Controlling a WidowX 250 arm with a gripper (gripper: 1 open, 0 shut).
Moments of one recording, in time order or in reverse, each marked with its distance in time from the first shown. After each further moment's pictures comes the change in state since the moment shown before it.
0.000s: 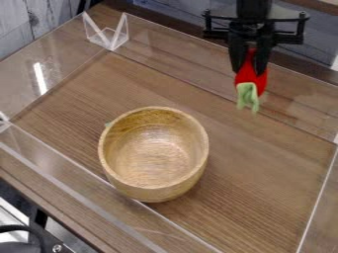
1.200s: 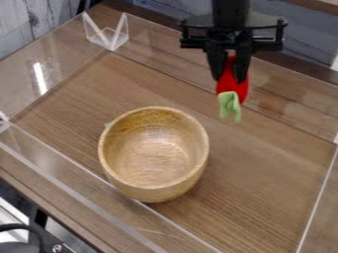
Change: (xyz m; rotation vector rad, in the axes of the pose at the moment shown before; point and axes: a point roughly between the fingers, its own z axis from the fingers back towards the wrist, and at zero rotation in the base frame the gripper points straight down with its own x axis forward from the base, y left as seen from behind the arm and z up) arm -0.020 0.014 0.003 -0.009 -0.050 0.051
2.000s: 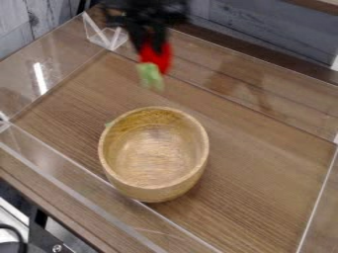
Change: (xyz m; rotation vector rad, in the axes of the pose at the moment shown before) arm 0.036 0.130 0.018 0.010 -0.077 0.142
